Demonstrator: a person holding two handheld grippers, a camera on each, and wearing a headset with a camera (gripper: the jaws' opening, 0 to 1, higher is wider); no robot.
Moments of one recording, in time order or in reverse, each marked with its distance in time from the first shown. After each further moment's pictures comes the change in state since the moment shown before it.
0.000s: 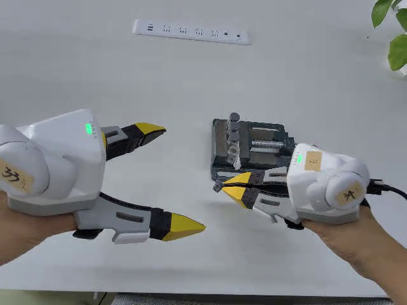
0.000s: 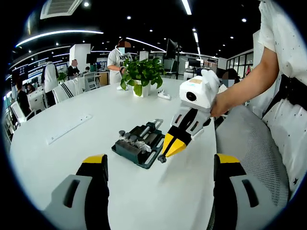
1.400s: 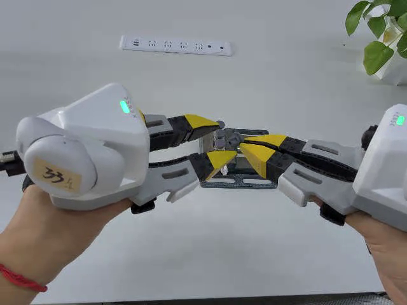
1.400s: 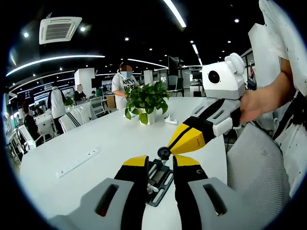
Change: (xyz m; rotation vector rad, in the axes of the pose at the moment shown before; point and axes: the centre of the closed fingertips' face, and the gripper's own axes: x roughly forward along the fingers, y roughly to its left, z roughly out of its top) left arm 0.026 -0.010 0.085 0.113 -0.167 0.088; right arm -0.079 -0.006 0.102 0.171 -0.257 -0.252
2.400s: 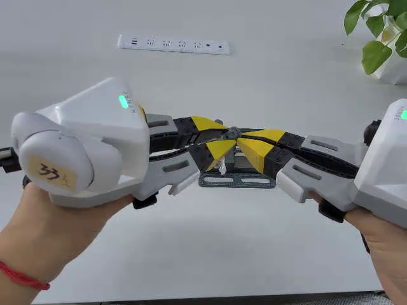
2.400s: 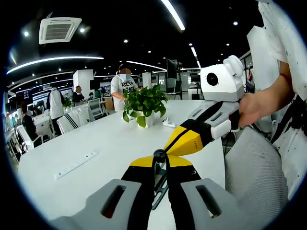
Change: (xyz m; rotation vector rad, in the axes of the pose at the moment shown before) left arm 0.002 -0.004 0.006 -0.010 -0.022 -0.019; right arm -0.003 -0.006 0.002 0.021 -0.021 0.002
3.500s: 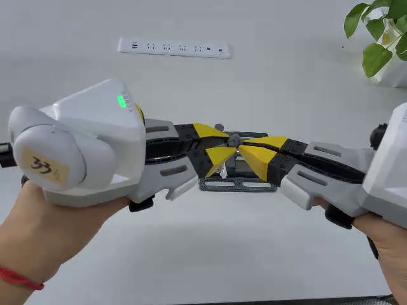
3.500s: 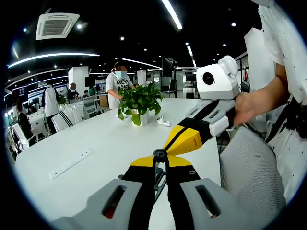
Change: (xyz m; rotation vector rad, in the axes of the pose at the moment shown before) left arm 0.000 -0.005 -0.002 -0.011 0.021 -0.056; right arm -0.001 0.002 -0.002 0.044 0.014 0.031
